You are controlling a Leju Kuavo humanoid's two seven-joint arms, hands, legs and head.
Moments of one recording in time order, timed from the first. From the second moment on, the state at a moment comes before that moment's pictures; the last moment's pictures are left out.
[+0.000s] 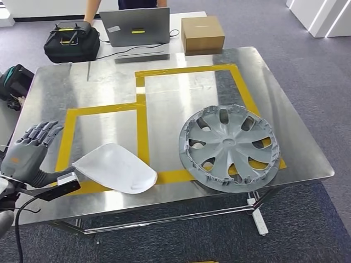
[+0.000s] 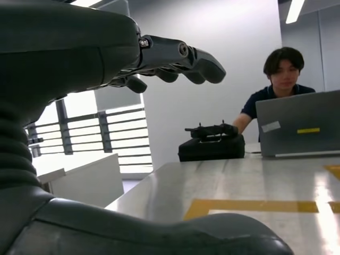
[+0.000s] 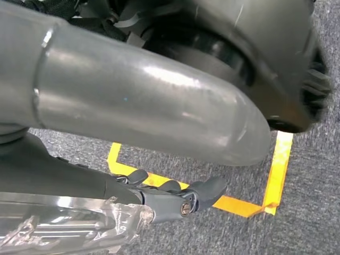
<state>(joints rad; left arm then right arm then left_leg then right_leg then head) -0.02 0.65 -0.30 -1.64 -0.86 0.12 -0.03 -0.01 -0.40 1.49 -0.97 -1.17 -0.50 -0.29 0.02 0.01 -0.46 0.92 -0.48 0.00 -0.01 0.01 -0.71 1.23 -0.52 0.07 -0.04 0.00</state>
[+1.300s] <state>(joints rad) 0.08 0.63 -0.20 -1.65 -0.88 0.08 -0.01 -0.03 -0.42 1.49 -1.01 -1.17 -0.52 -0.28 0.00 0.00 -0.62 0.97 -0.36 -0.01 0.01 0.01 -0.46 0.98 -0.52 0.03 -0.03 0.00</state>
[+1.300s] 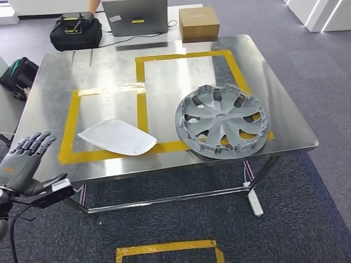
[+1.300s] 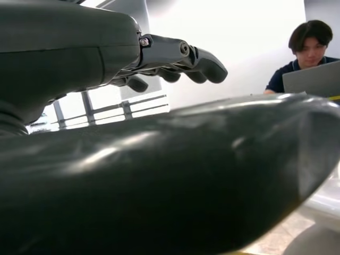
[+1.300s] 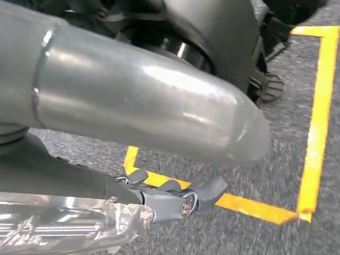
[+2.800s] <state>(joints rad) 0.08 0.61 -0.22 -1.65 -0.91 0.06 0.02 -0.02 -0.46 1.48 -1.07 -1.20 -0.56 -0.28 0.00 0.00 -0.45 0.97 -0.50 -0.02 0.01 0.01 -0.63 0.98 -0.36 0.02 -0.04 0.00</state>
